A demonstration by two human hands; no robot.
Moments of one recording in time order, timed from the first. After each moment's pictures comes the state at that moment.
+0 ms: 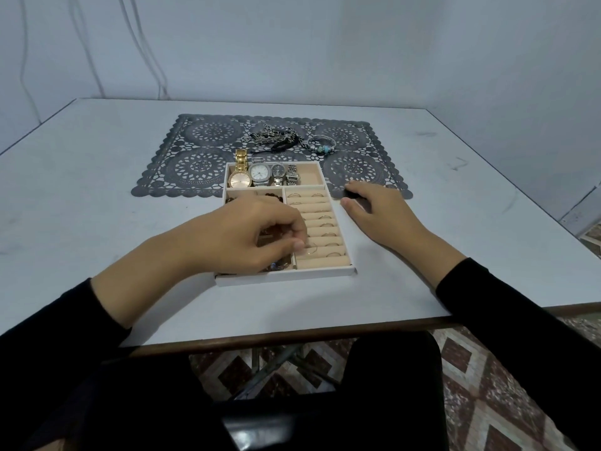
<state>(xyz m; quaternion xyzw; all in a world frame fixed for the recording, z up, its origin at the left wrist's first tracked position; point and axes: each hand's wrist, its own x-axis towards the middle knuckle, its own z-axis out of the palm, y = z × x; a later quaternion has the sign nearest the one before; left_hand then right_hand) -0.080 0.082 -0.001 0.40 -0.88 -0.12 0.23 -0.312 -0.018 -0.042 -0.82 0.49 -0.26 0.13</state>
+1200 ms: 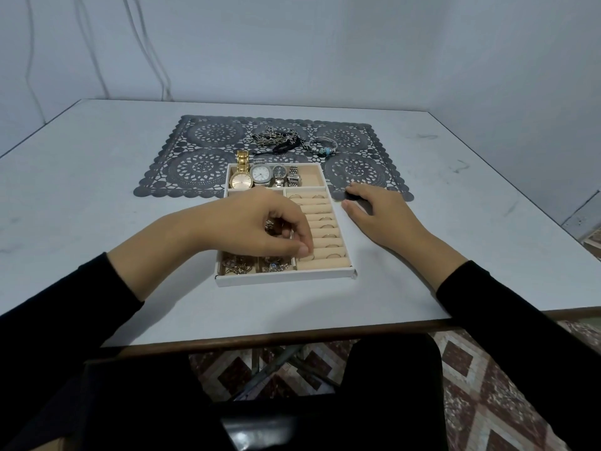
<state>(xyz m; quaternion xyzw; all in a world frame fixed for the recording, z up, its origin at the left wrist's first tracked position) -0.083 0.066 0.011 0.43 -0.85 -0.27 0.16 -0.312 -0.018 -0.040 -0.82 0.49 -0.25 0.13</state>
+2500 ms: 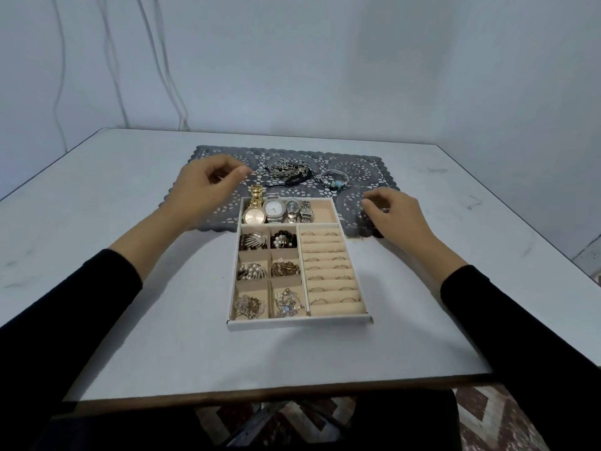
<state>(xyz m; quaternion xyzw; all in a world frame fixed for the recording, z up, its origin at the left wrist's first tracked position) 0.008 -0.002 -0.001 0.58 -0.64 -0.14 0.48 -0.303 -0.083 -0.030 -0.75 0.54 -0.35 0.17</state>
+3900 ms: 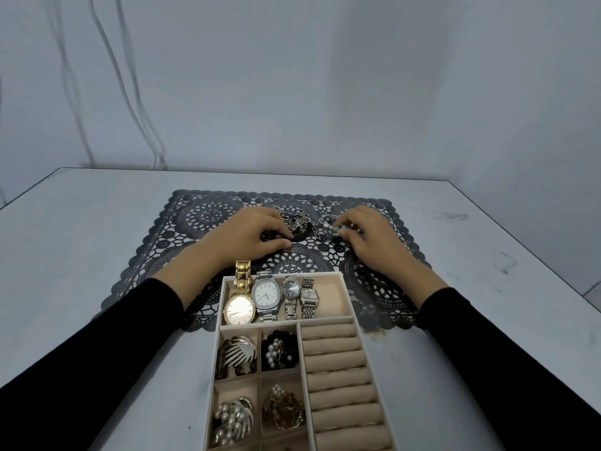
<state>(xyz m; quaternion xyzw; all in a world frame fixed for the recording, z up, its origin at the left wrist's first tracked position) 0.002 -0.147 -0.022 0.49 -0.83 -0.05 0.24 -0.252 -0.205 -0.036 -0.86 0.41 -0.29 0.12</state>
